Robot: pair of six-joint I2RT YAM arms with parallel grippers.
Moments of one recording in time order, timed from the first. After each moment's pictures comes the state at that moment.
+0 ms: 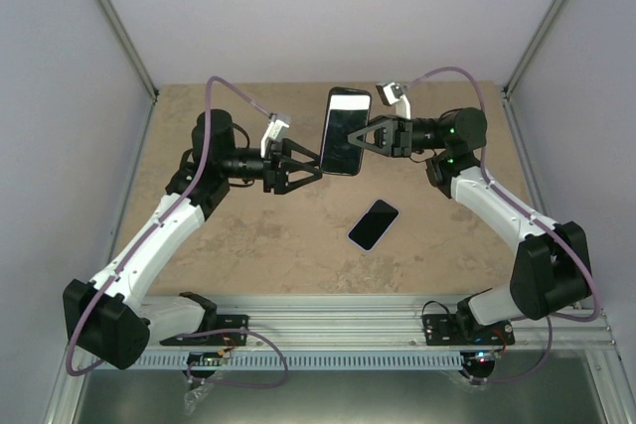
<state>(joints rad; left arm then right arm) -0.41 1.18 1.02 0.00 1.17 -0.36 0.40 1.45 1.06 0.97 -1.29 1.30</state>
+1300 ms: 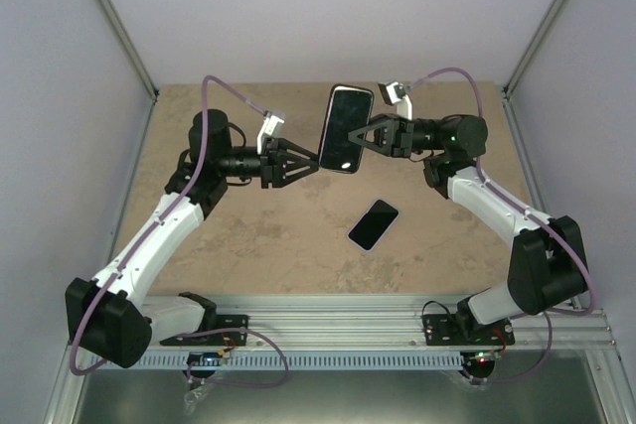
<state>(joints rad) -0.37 1.20 1.00 0.04 1.17 -0.43 0.41 1.48 1.04 1.15 -1.25 1.38</state>
